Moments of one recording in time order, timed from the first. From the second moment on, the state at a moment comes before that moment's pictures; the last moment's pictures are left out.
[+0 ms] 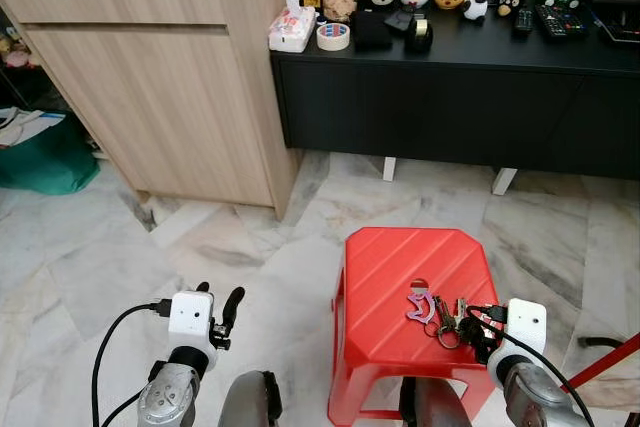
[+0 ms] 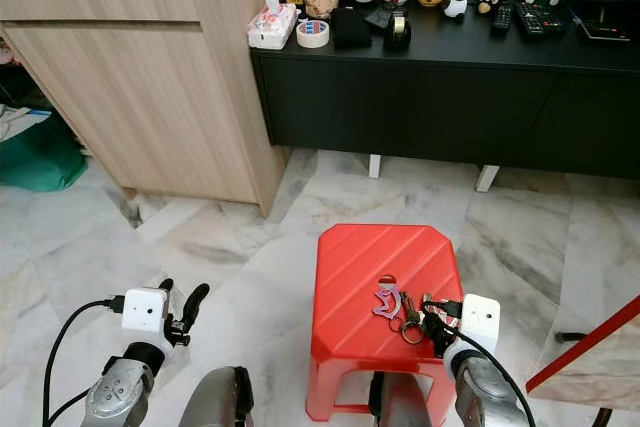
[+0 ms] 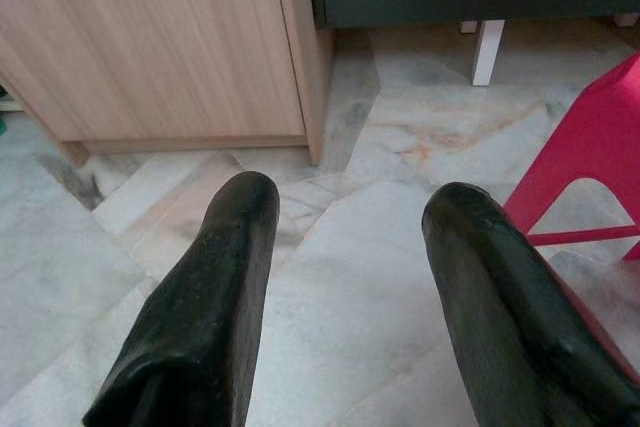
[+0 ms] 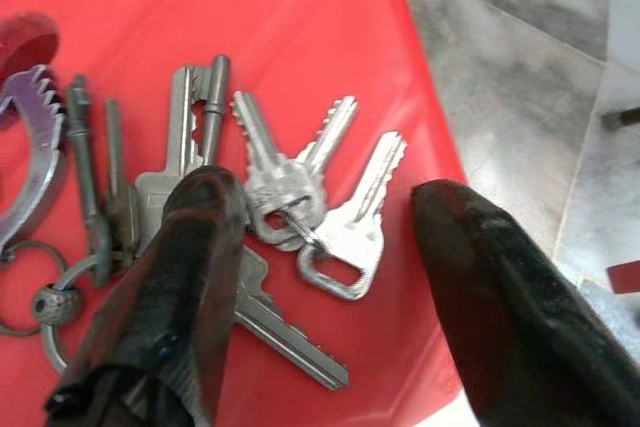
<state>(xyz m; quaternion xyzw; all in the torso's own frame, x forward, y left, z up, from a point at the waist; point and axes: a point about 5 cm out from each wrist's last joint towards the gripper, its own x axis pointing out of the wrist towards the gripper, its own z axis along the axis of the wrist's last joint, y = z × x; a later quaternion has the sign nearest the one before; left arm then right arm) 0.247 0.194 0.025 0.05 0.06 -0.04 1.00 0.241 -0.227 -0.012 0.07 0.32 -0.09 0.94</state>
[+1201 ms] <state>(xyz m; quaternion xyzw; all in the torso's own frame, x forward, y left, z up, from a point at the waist) 0.247 0.191 0.023 0.06 0.06 -0.05 0.99 0.249 -0.215 -0.011 0.07 0.31 -0.06 0.95</state>
